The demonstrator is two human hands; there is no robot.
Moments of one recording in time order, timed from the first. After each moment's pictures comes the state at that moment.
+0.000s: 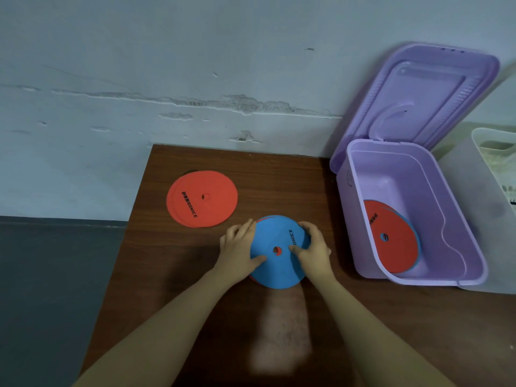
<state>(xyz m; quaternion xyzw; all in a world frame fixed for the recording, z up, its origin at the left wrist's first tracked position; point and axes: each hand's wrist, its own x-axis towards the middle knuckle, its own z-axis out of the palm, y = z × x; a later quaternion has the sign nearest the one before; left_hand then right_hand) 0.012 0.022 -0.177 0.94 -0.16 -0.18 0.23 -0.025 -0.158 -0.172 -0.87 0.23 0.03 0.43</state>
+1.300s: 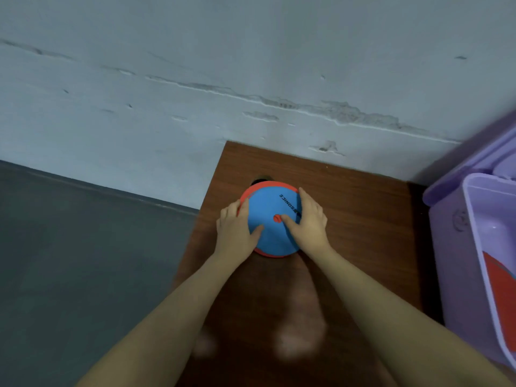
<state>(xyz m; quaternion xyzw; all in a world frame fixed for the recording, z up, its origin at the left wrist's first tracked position) 0.082 0.141 -0.183 0.96 0.03 -0.06 0.27 0.104 -0.028 -0.186 -0.94 0.04 0.05 0.34</state>
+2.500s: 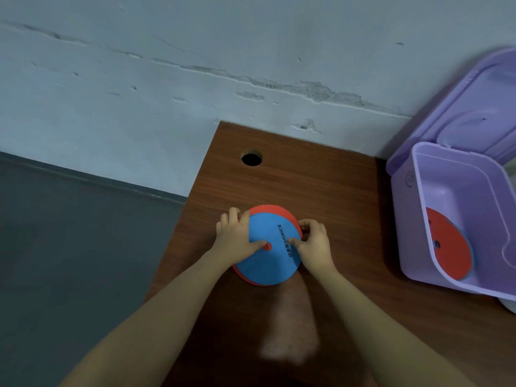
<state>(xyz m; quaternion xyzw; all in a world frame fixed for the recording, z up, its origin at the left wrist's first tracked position) -0.020 0.123 -0.168 0.97 -0.03 -0.14 0.19 -0.035 -0.063 -0.165 -0.89 0.14 0.09 0.43</state>
